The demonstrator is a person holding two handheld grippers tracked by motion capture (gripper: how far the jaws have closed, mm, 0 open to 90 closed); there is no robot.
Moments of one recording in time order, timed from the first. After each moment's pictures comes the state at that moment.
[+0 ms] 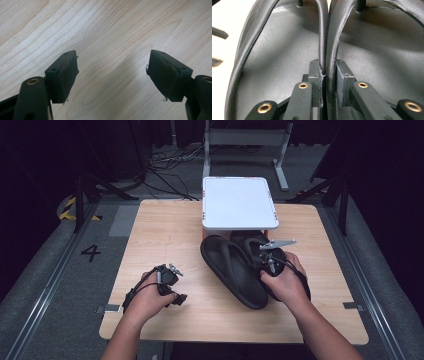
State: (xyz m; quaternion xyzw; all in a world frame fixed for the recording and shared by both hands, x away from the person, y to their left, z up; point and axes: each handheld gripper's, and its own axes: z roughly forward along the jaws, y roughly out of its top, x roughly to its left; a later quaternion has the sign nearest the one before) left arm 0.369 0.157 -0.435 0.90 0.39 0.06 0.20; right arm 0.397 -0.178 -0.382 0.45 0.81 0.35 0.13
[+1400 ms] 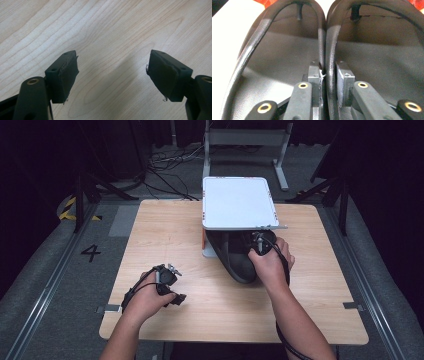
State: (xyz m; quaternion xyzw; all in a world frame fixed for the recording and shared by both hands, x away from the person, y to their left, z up) left arm 0.369 0.160 -0.437 0.90 0.39 0.06 0.20; right arm 0.454 -0.156 -0.390 0.57 0.72 0.36 0.17
